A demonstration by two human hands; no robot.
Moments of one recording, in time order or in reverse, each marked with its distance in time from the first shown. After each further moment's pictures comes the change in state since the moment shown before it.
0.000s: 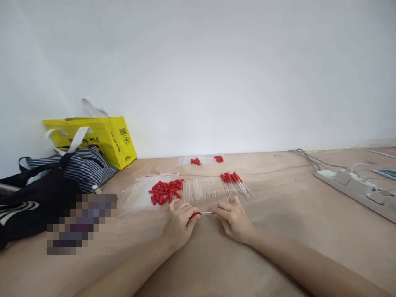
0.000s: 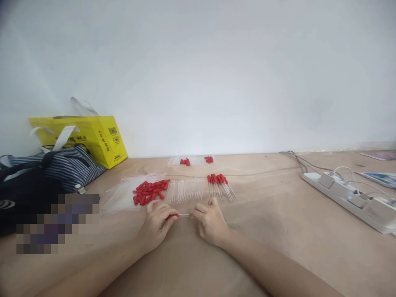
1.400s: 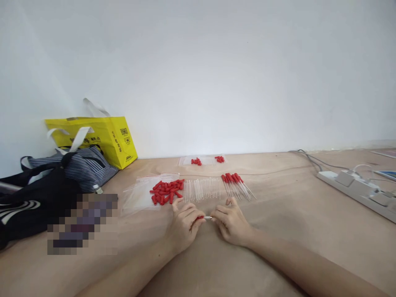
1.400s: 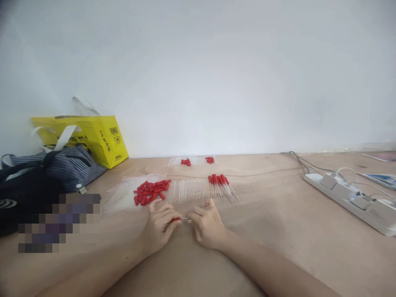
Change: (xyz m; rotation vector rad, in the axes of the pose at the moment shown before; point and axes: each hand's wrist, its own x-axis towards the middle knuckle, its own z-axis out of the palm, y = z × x) left_hand 0.003 0.007 0.000 -0.068 0.129 0.158; right_hand 0.005 -0.008 0.004 0.063 0.052 -0.070
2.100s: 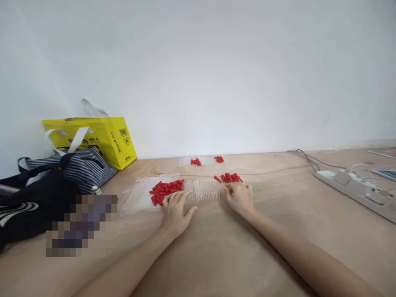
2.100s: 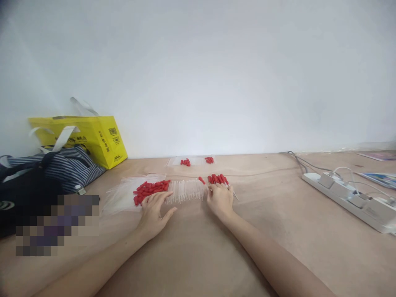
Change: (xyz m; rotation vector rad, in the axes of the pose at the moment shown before) left_hand 0.002 -0.031 0.002 0.209 -0.032 -0.331; right_hand 0.024 0.042 -0.009 -0.308 -0.018 0.729
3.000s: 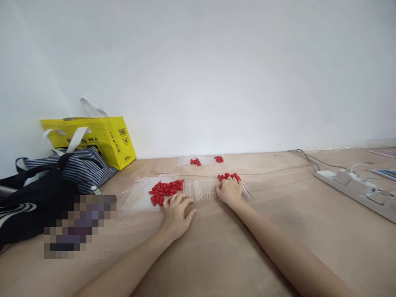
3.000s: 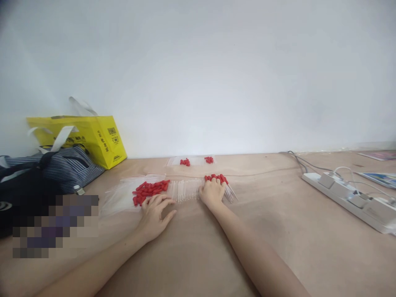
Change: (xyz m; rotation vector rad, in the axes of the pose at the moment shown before) left_hand -0.002 0.001 0.001 0.020 -0.076 0.022; right_hand 0.030 -0.020 0.023 -0.173 -0.065 0.124
